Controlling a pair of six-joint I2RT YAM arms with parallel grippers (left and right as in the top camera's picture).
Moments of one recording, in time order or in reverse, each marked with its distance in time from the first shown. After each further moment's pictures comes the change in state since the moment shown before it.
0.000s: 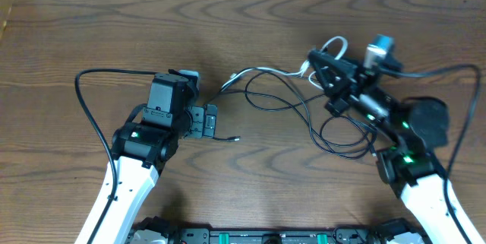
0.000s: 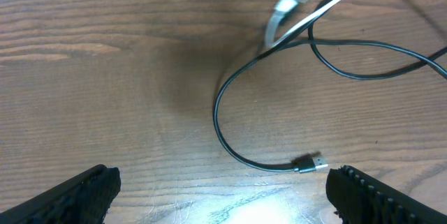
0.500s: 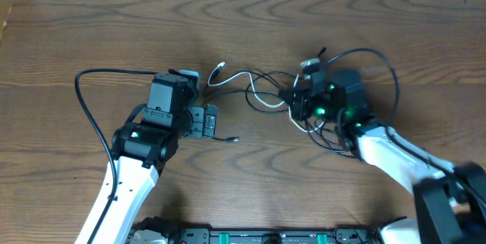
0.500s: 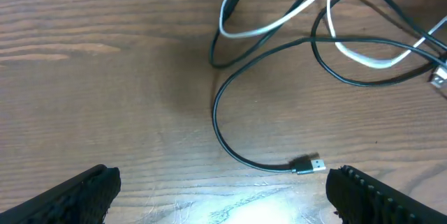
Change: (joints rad) left arm 0.000 0.000 0.000 0.000 0.000 0.000; right arm 0.082 0.546 0.000 -0.278 0.024 -0.138
